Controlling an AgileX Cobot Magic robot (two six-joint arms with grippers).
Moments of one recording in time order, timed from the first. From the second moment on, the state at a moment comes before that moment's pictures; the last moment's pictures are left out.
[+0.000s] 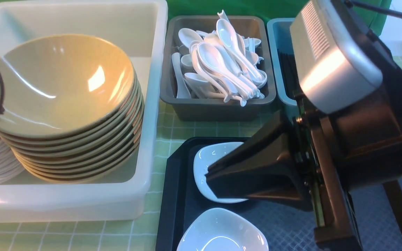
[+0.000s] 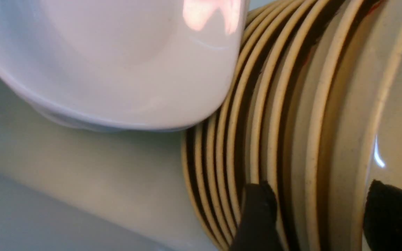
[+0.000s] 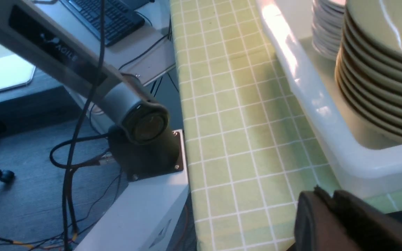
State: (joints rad) right arm 0.70 1.18 -1.14 0.86 0.76 -0.82; left arm 0.46 1.28 -1.07 -0.50 1.05 0.02
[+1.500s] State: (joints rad) right arm 0.30 1.93 -1.15 0.84 0.61 -0.45; left arm -0.43 0.91 -0.87 -0.47 1.03 0.48
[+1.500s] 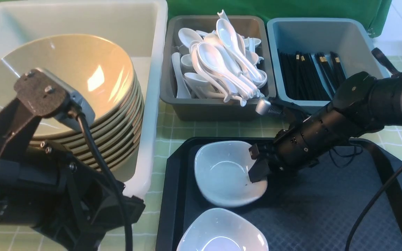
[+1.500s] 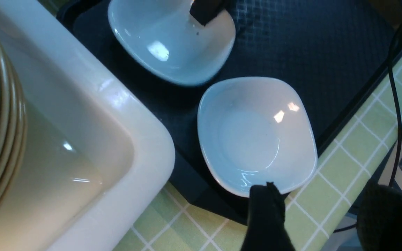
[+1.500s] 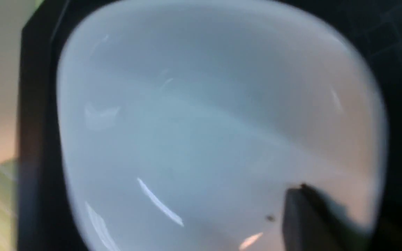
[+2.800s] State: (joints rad) right arm 0.09 1.21 -0.63 0.62 0.59 -0.53; left arm -0.43 1.12 -1.04 -0.59 0.89 0.40
